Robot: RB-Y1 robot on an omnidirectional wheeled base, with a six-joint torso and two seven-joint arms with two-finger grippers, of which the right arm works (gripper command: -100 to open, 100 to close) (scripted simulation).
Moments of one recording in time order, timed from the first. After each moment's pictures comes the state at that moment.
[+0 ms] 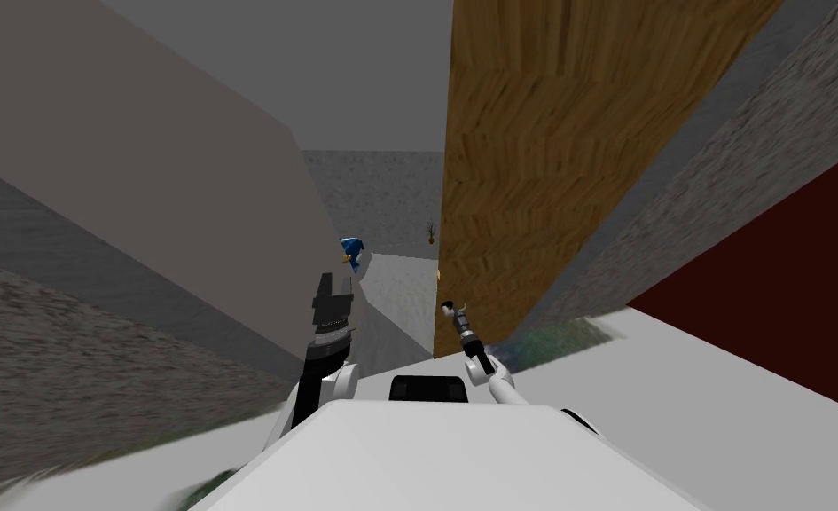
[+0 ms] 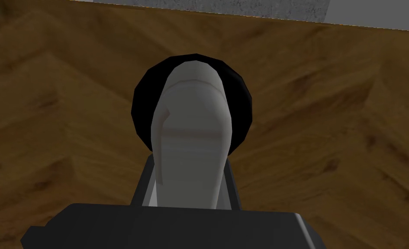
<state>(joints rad) -0.19 -0.08 0.15 -0.57 -0.01 -0.82 -0.10</state>
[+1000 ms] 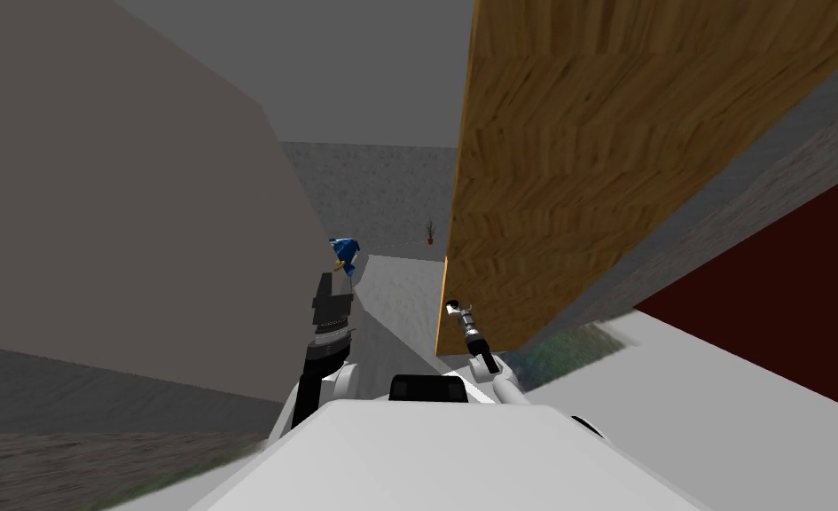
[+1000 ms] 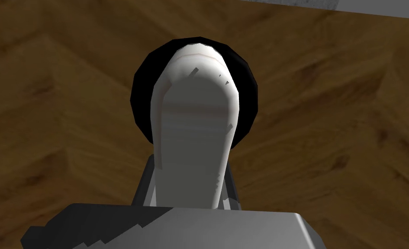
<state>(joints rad) -0.17 -0.09 0.09 -0.61 -0.04 -0.79 -0.07</state>
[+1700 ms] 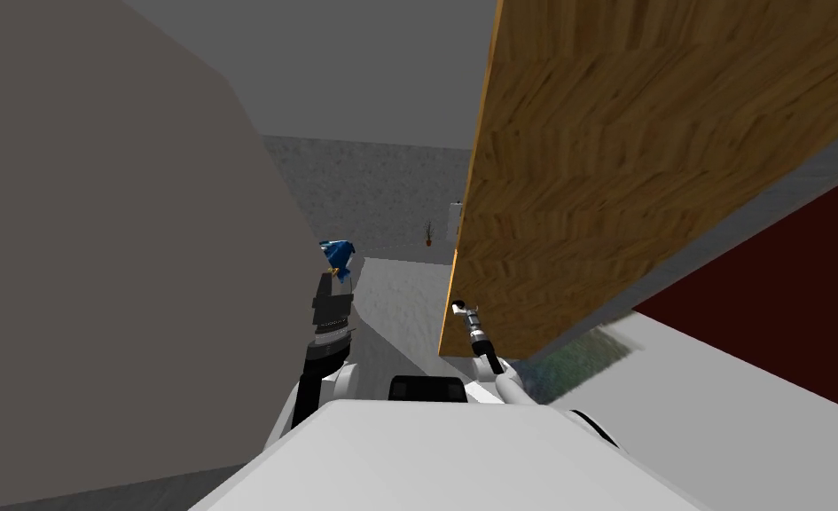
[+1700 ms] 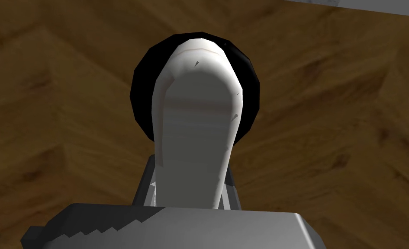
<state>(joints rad) -0.21 -0.10 0.01 -0.52 -0.08 -0.84 -0.05</state>
